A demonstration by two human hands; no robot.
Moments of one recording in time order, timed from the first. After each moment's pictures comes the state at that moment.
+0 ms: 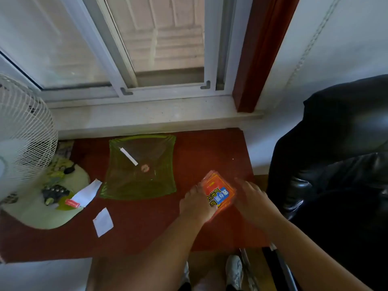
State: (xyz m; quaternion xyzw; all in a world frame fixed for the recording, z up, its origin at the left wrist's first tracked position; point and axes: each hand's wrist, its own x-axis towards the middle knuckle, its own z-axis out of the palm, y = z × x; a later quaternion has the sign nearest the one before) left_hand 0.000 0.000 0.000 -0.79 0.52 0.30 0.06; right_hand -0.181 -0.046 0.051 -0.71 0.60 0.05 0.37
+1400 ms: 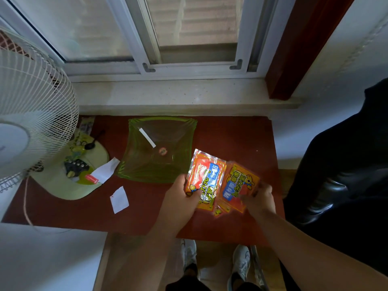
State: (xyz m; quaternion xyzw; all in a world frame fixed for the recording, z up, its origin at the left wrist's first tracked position) left_hand 0.066 0.068 0.066 -0.81 0.34 0.37 -0.29; right_hand -0.144 -0.044 -0.039 -0.49 0.75 -0.04 0.44
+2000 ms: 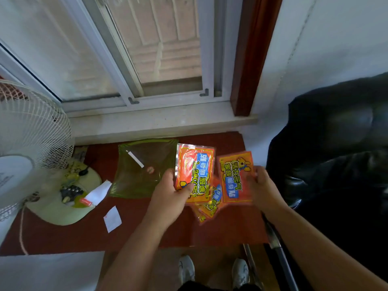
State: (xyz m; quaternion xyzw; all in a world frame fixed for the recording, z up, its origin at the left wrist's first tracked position) left_hand 0.034 0.053 0.163 -0.78 0.38 0.35 -0.35; right_hand -0.194 -0.055 0.096 -0.54 0.62 -0.22 0.53
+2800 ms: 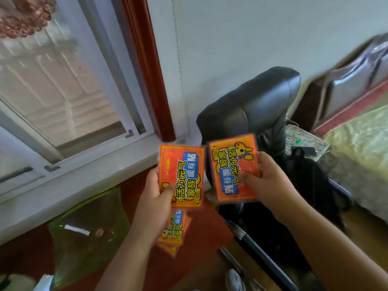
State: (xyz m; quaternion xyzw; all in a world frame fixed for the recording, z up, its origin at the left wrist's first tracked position) left_hand -0.028 0.009 0.227 -0.62 0.50 0.47 -0.38; right_hand -0.279 0.023 0.240 -0.43 0.67 -0.45 0.42
